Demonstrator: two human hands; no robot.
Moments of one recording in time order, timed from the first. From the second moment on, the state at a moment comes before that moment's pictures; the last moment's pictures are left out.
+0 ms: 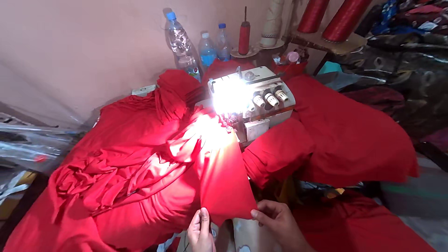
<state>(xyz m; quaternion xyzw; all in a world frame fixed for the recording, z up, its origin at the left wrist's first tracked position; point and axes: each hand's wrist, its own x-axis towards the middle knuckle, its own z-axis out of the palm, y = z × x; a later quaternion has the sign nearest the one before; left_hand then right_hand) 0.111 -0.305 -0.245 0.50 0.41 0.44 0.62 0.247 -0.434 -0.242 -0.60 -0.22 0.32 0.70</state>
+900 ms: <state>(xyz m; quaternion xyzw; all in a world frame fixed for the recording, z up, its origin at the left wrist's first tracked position) 0.191 -0.198 -0.189 0.71 0.27 0.47 0.45 0.318 -0.327 -0.192 -0.64 -0.26 0.16 0.71</state>
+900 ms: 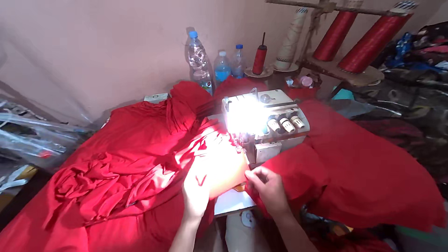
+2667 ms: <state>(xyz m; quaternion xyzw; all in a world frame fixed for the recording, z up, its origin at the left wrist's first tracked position) 0.066 -0.050 0.010 0.88 0.21 0.40 0.17 0.317 -0.430 -0.091 -0.53 -0.28 -0.14 0.79</state>
